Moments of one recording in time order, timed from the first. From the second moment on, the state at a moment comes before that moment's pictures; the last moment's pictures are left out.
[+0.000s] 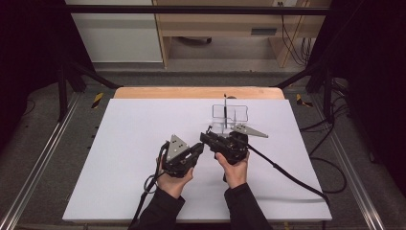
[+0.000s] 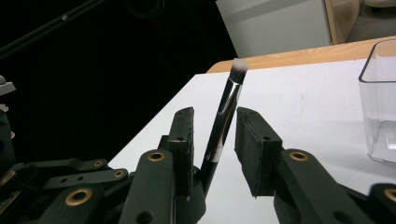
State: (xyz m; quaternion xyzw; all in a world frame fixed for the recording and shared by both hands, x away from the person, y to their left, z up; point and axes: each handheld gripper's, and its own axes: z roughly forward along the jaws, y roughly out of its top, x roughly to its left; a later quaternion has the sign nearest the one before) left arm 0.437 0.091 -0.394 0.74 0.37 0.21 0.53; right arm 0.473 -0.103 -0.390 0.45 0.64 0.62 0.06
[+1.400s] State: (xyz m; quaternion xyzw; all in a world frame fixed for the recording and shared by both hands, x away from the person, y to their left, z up) left arm 0.439 0.094 -0.392 0.74 0.36 0.20 0.53; right arm 0.471 -0.104 -0.389 0.44 0.64 0.63 0.05
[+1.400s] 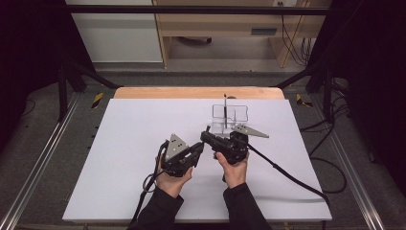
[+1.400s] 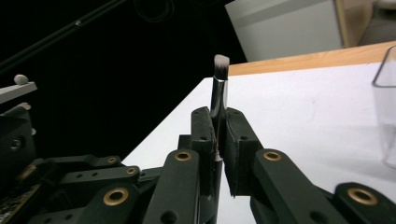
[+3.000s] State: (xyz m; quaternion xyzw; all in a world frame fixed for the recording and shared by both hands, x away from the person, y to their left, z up) left arm 0.442 0.186 -0.392 0.78 0.34 0.22 0.48; right arm 0.473 -0.134 -0.366 0.40 0.68 0.60 0.16
